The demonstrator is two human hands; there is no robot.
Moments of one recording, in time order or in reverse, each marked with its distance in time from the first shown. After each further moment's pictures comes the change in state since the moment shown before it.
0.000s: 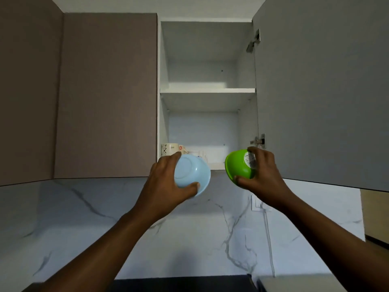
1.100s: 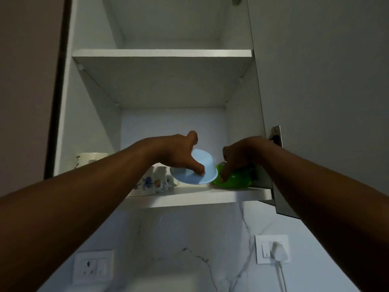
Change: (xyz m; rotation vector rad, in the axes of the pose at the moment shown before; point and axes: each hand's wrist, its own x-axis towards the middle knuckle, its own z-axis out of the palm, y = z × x) left_hand 0.304 -0.047 0.227 0.480 -0.607 0.091; right_hand 0.299 0.180 0.111 -0.554 -0.830 0.332
